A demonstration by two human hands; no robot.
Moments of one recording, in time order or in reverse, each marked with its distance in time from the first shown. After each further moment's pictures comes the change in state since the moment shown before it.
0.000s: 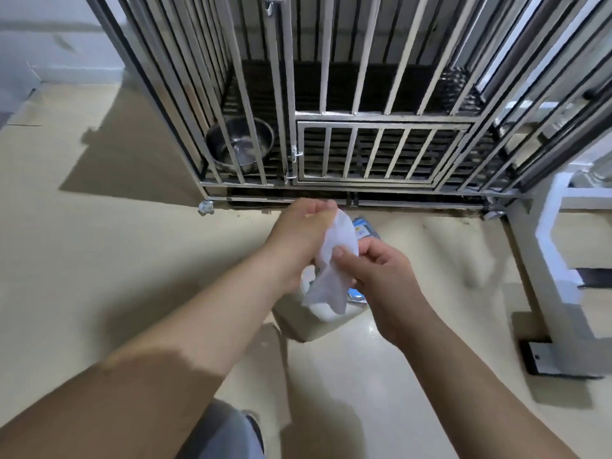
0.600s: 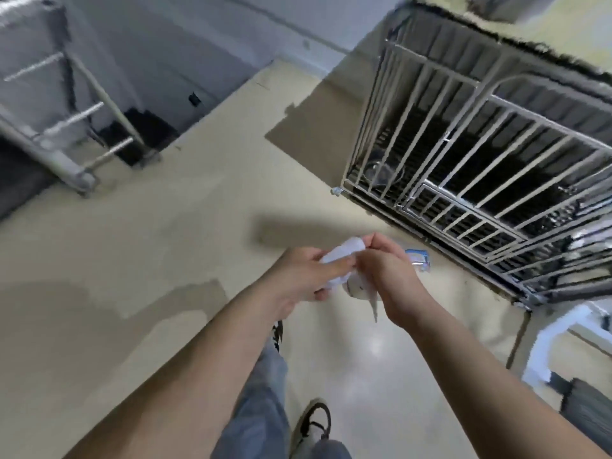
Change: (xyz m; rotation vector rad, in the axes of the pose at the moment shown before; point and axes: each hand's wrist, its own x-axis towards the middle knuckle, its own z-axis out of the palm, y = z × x) left_hand -0.476 0.162 -0.163 -0.267 0.152 -0.178; right_hand -0.343 -0.298 0.156 -0.370 -0.512 0.136
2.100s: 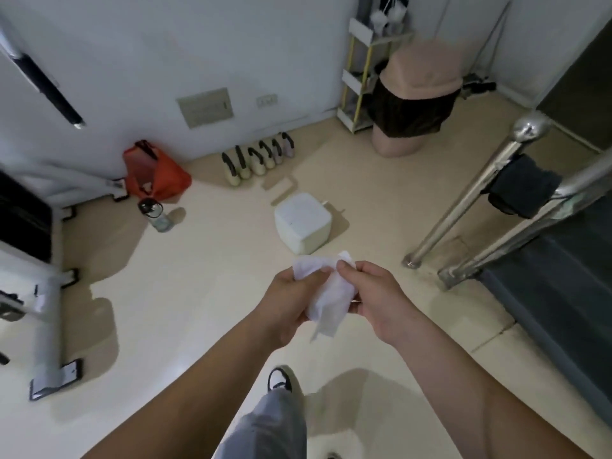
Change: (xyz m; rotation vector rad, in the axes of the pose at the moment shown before) left_hand -0.838 -0.567 -0.675 -1.355 1.757 0.519; right_hand -0.557 0.225 1.209 -1.038 -1.725 0.144
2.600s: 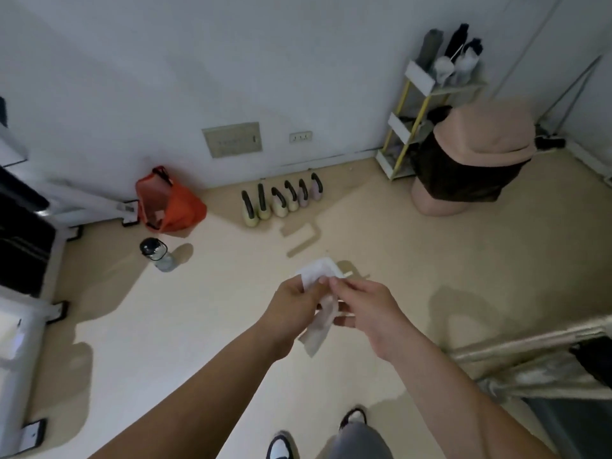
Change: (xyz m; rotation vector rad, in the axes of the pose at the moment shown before) left_hand 0.309 0.178 -0.092 0.106 0.207 0.040; right_hand 0.323 -0.207 0.070 -0.200 -0.140 0.023
